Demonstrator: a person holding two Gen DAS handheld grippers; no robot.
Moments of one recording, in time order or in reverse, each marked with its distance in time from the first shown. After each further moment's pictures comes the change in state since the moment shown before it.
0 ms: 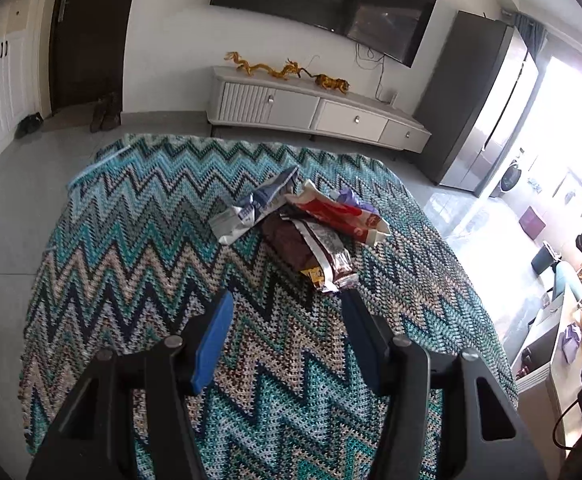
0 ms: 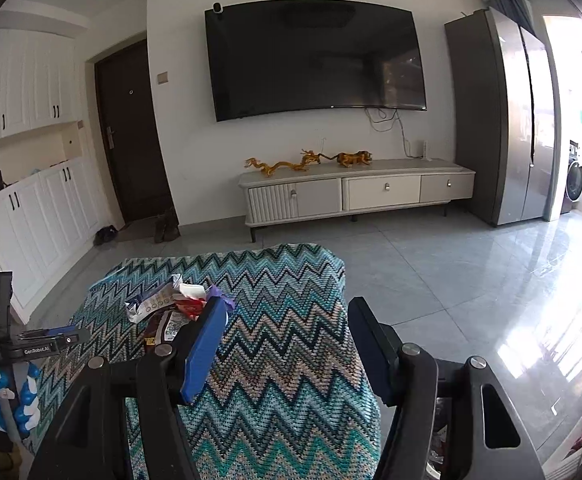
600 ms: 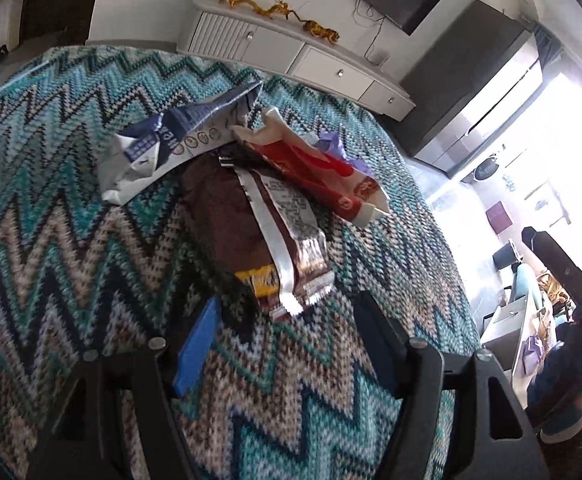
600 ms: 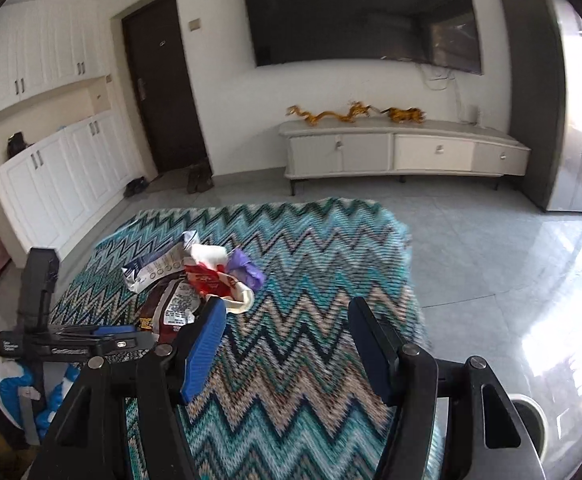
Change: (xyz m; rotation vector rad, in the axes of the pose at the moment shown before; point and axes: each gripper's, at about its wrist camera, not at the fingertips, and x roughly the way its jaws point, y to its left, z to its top) left arm 0.124 -0.017 0.012 -0.126 0.205 -0.162; right arm 0.128 0.022 -0.010 -0.073 0.186 0.167
